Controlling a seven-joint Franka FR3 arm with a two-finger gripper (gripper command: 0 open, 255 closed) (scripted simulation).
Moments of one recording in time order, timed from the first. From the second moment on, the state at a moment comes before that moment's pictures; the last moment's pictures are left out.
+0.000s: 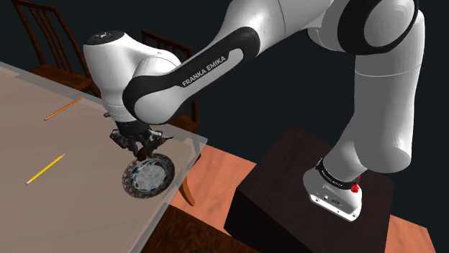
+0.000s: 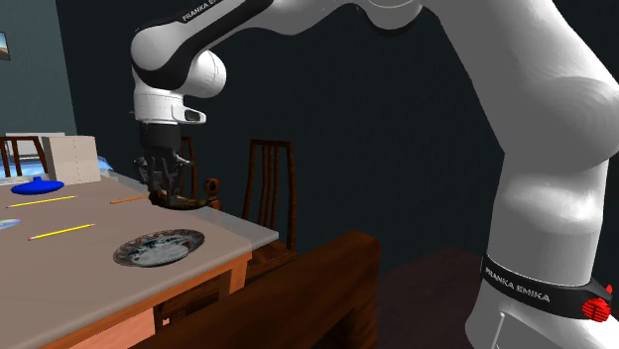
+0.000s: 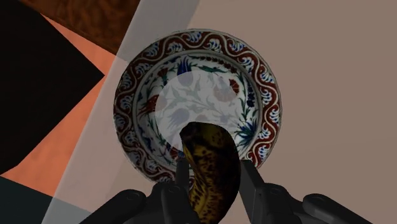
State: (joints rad) arm 0.25 0.51 0.53 -1.68 -0.24 2.14 1.67
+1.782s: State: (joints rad) arm 0.34 0.65 0.49 -1.64 -0.31 2.23 1.75
